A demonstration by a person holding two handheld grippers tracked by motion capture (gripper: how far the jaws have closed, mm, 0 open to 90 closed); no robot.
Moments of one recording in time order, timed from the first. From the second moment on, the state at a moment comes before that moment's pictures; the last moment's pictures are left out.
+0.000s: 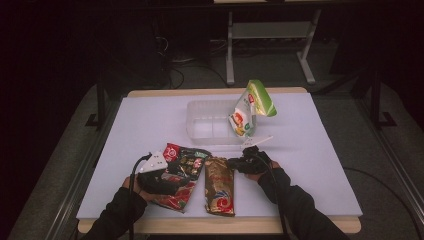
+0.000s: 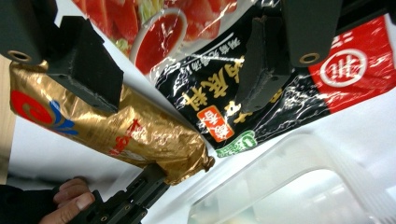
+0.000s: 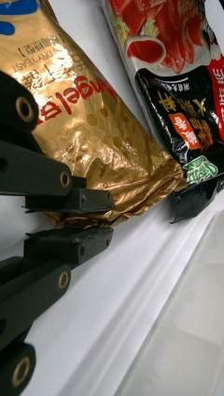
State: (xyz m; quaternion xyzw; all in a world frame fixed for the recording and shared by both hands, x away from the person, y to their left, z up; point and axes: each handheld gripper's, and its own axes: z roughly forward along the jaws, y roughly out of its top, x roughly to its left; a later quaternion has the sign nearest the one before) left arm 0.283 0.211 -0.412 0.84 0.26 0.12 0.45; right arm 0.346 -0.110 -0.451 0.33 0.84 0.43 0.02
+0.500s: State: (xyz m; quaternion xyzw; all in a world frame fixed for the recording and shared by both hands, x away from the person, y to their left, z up) left arm 0.309 0.179 -0.414 0.85 0.26 0.09 0.45; right arm 0.342 -0.117 -0.448 0.33 0.83 0.44 0.04
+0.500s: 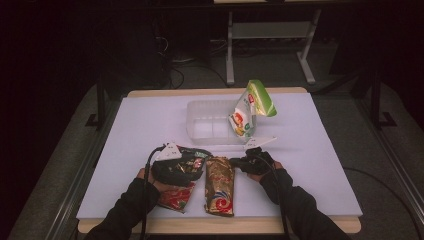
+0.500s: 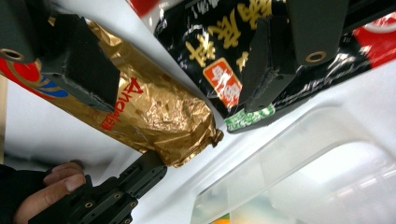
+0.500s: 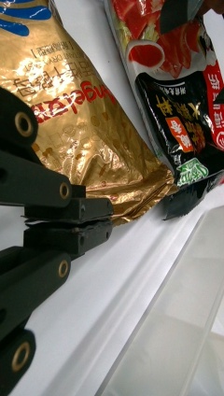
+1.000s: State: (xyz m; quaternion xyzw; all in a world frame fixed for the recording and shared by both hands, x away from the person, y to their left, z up) left arm 0.332 0.146 -0.428 0.86 0.26 0.08 0.43; right arm 0.335 -0.125 -0.446 0.33 0.83 0.44 0.03
